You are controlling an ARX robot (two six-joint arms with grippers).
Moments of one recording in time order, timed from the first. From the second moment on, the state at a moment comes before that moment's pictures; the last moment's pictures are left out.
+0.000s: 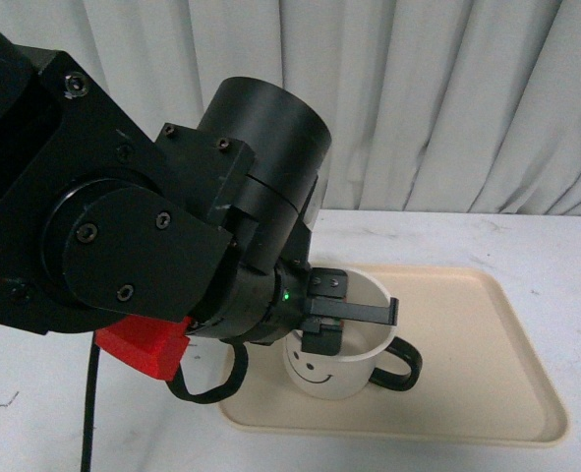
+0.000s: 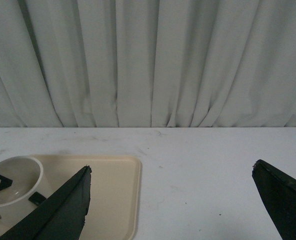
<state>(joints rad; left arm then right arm) -0.56 1.99 1.02 0.13 -0.13 -0.28 0.00 0.00 0.01 -0.01 0.00 -0.01</state>
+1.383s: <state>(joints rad) -0.09 0.66 0.10 0.55 -0.09 0.00 0.00 0.00 0.01 0.00 0.00 -0.01</state>
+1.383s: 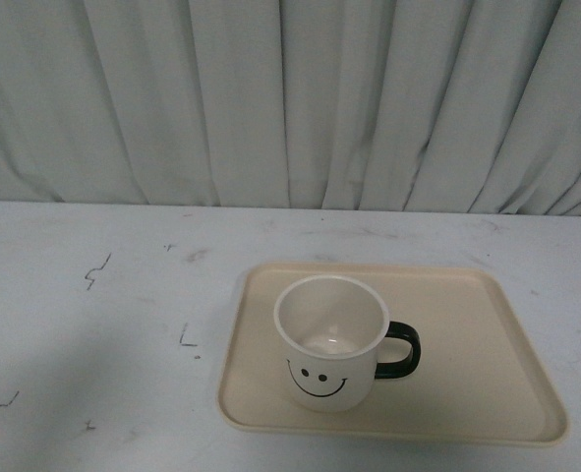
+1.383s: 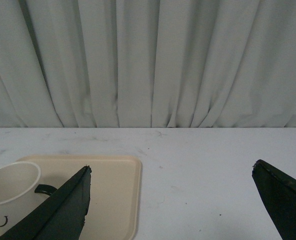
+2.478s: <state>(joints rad) 0.00 0.22 0.01 0.22 0.00 0.00 0.00 0.00 0.01 0.00 0.00 -0.01</state>
